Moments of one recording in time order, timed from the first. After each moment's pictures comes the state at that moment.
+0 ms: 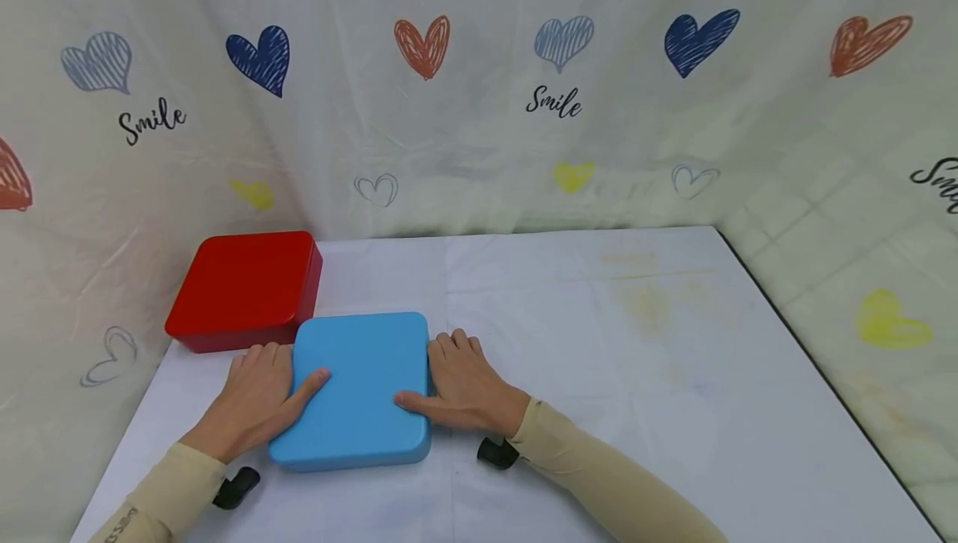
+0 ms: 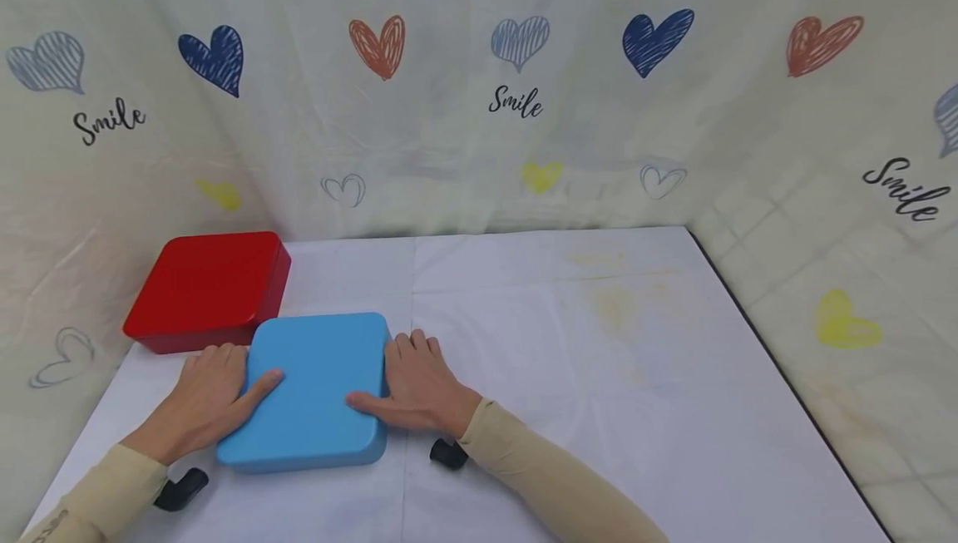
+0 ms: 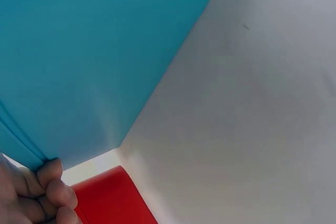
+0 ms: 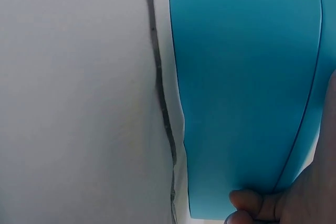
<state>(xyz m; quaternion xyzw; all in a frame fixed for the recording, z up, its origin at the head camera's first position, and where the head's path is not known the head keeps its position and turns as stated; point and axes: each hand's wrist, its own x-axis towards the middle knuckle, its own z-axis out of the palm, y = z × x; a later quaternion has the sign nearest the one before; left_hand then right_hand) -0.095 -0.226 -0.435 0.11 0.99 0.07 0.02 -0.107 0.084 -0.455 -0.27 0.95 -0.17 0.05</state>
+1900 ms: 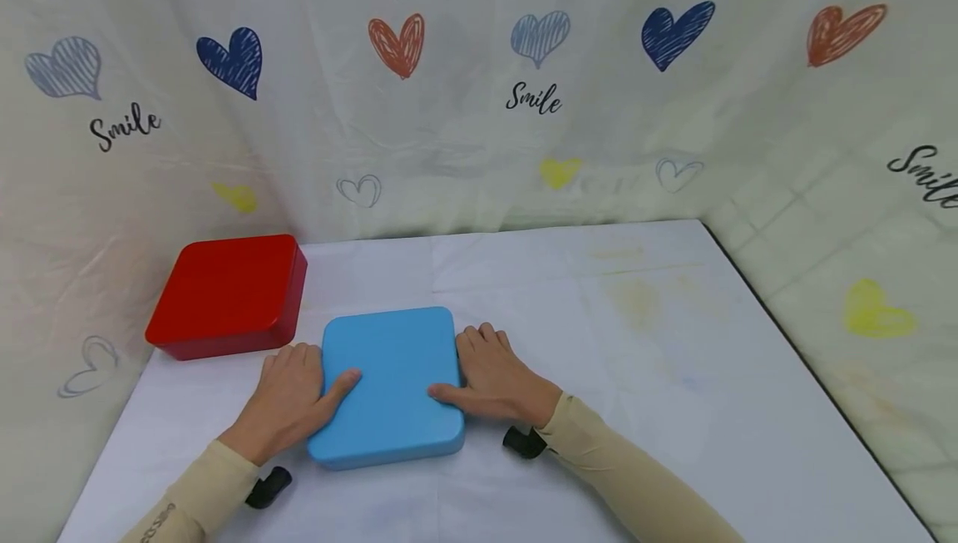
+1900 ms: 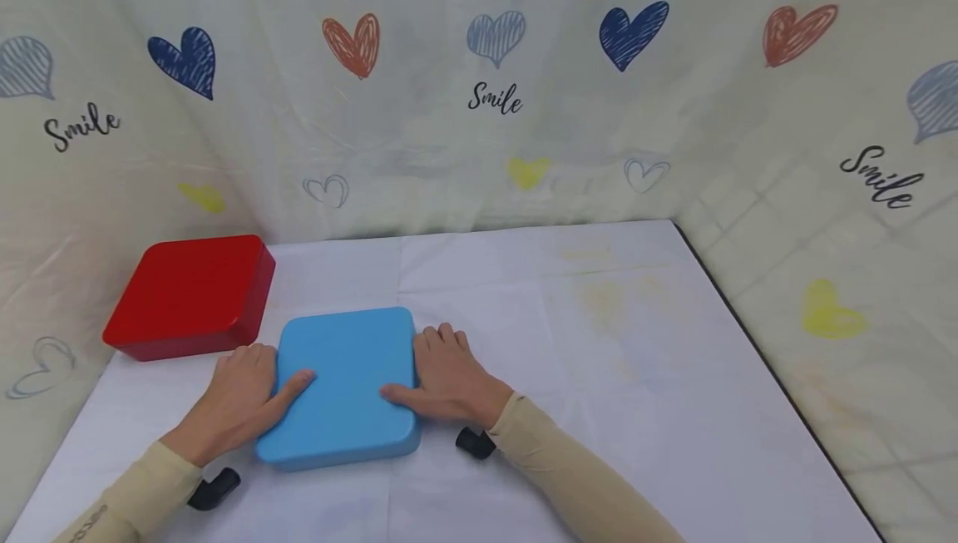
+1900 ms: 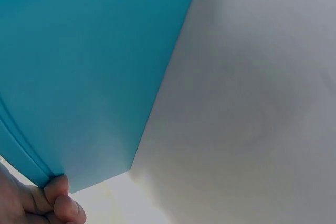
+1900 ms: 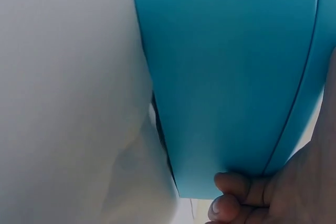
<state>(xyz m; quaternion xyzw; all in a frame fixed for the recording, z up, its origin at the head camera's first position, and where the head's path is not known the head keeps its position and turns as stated) -0.096 -0.168 -0.440 0.13 0.99 0.10 -0.01 -0.110 0.145 -0.452 -0.25 0.95 -0.18 0.08</state>
